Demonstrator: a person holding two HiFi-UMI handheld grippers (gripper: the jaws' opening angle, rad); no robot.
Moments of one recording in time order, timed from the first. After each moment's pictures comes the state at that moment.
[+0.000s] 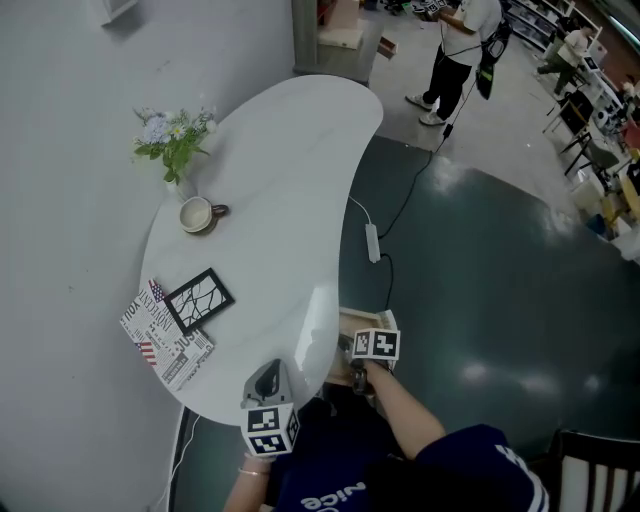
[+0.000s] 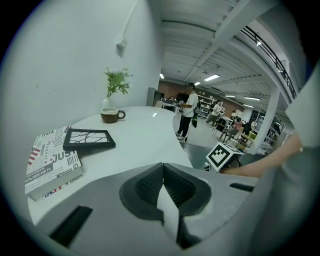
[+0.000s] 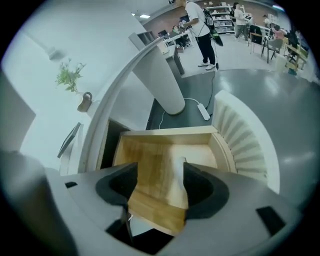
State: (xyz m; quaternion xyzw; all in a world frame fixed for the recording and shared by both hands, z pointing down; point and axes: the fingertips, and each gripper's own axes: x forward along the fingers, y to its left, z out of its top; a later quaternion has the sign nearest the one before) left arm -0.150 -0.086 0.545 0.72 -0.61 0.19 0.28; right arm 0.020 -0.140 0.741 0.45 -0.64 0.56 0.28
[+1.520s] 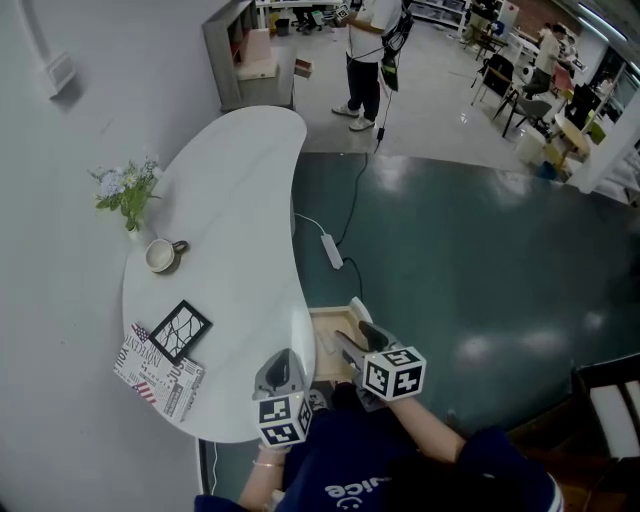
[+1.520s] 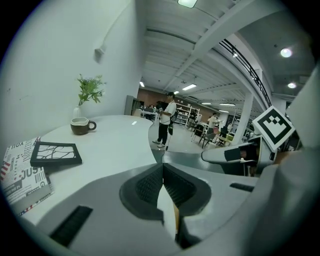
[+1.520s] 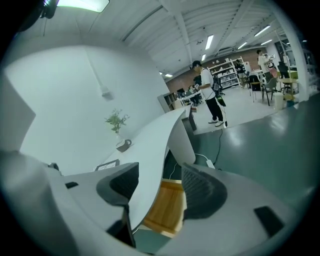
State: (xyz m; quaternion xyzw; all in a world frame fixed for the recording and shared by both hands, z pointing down) left arm -0.086 -0.098 0.515 0.81 -0.52 0.15 0.23; right arm 0.051 -0.114 0.528 0.54 -0.76 0.35 0.09
